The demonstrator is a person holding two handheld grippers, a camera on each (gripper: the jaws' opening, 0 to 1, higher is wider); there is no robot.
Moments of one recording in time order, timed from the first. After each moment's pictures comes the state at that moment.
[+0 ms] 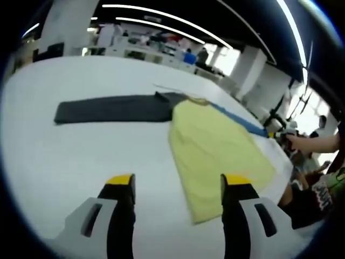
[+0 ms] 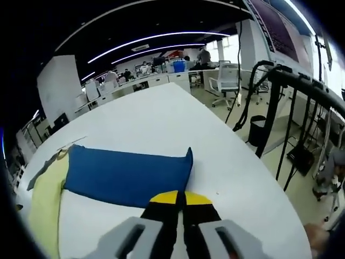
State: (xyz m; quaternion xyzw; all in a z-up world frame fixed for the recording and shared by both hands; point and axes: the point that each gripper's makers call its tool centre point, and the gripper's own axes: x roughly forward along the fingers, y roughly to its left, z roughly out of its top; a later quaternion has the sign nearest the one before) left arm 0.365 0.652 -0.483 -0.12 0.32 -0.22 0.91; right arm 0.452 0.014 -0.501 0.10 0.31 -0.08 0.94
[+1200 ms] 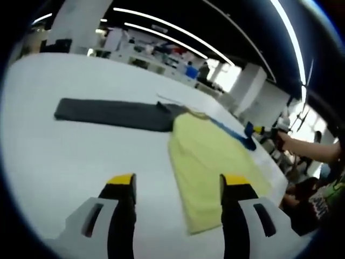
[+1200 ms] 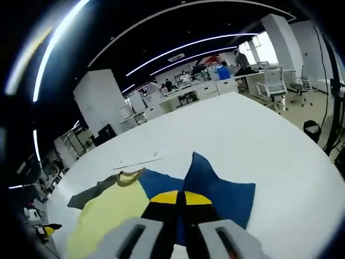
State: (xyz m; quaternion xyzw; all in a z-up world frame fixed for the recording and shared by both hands) left arm 0.375 0.652 -0.480 -0.17 0.28 -0.21 0.92; right arm 0.554 0.199 -0.443 0.18 0.25 0.12 0.94
